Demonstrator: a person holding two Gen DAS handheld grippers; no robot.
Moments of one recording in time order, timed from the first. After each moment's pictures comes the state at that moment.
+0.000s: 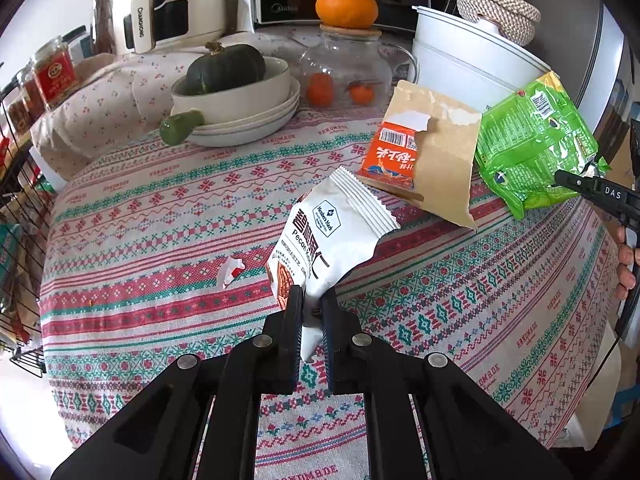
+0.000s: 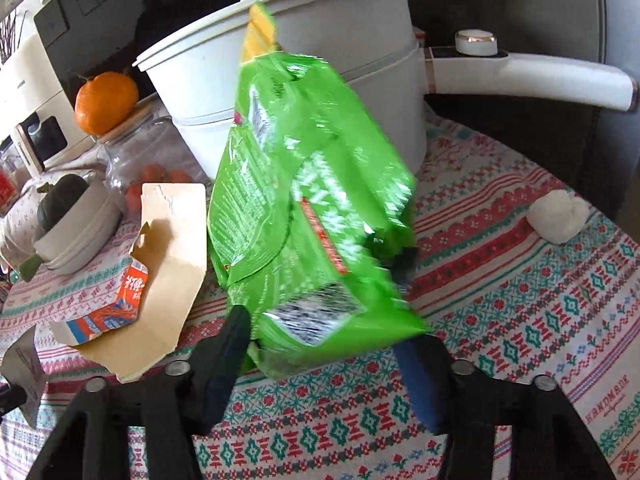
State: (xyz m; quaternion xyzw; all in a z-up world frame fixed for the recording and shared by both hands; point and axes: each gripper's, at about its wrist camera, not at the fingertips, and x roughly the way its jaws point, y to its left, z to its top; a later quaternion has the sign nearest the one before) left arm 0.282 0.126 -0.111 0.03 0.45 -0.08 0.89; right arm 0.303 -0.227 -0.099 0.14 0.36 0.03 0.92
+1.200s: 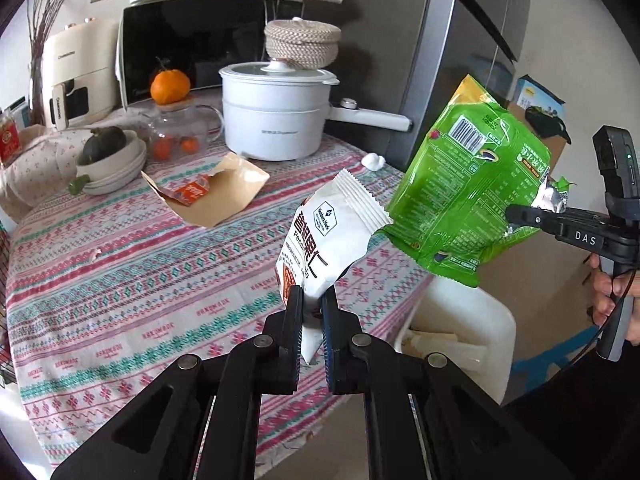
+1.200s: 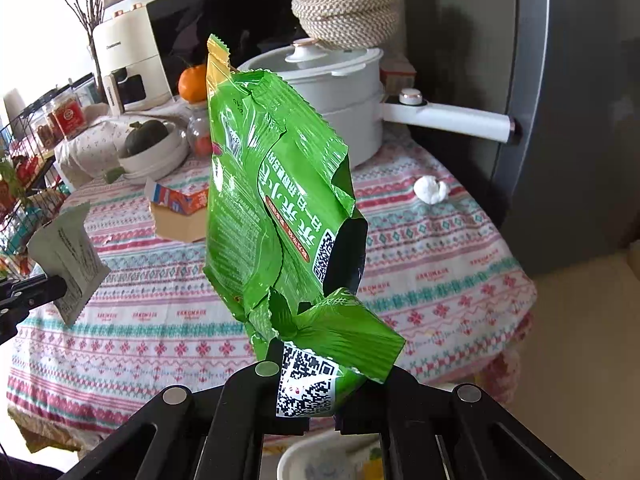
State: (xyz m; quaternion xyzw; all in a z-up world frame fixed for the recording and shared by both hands) left arm 0.085 -0.017 -0.037 0.02 0.38 -0.25 0.89; right arm 0.081 -0.268 -0.006 0.04 0.36 0.06 0.93
